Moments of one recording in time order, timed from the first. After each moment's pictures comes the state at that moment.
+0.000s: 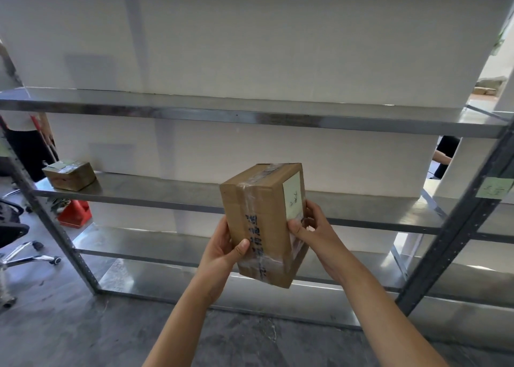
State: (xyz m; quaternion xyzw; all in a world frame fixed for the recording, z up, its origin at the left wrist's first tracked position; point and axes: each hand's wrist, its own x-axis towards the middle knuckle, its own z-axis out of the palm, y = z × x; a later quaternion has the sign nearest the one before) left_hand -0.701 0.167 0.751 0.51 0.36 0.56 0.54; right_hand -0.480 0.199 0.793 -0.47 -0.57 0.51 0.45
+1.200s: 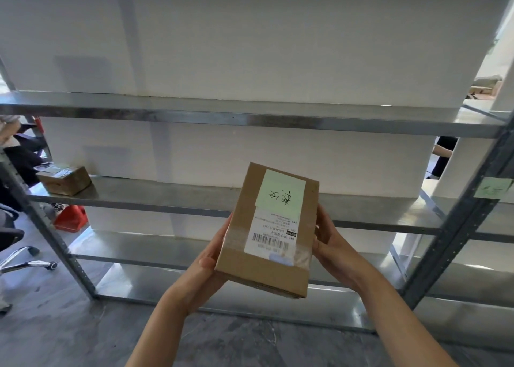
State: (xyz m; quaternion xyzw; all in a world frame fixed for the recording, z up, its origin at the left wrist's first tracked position) left_hand -0.728 0.163 0.757 0.58 0.28 0.42 0.64; right_hand -0.439 0.209 0.770 -0.36 -0.58 0.60 0.42
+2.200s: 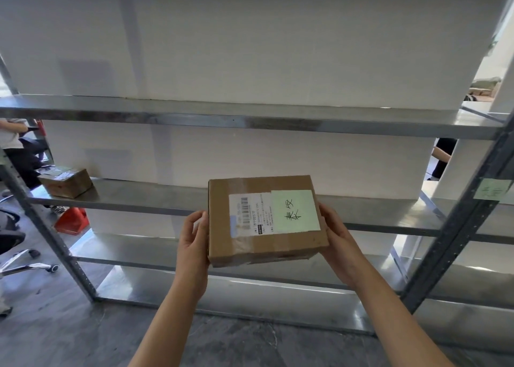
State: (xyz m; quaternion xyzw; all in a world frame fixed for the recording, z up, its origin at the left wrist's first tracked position) left_hand -0.718 0.180 0.768 0.39 0.43 0.66 0.48; right_hand -0.444 0.202 0.781 -0.37 -0.52 0.56 0.53
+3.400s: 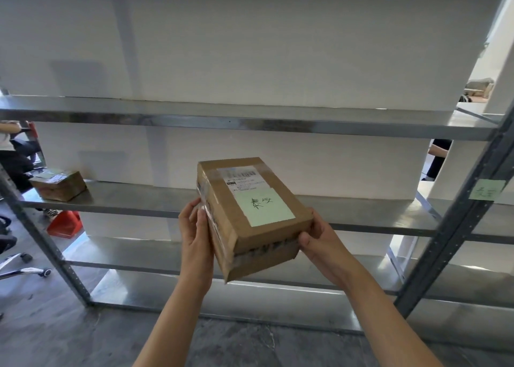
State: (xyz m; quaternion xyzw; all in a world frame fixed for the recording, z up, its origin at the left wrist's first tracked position) left_hand -0.707 0.195 0.777 0.40 0.42 0.68 0.44; right_hand -0.464 0.208 0.790 -0.34 -0.57 0.58 0.47
